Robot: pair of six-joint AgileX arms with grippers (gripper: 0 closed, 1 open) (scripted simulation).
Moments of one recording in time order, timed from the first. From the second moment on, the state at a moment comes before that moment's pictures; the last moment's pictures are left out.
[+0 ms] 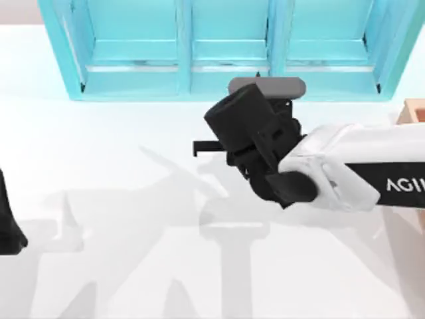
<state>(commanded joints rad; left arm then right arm) 0.00 0.00 0.00 0.00 0.00 0.00 0.82 1.88 1.12 -0.07 0.63 0.58</state>
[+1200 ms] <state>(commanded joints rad) 0.00 0.00 0.00 0.00 0.00 0.00 0.92 1.53 0.60 0.96 1.19 -0.02</state>
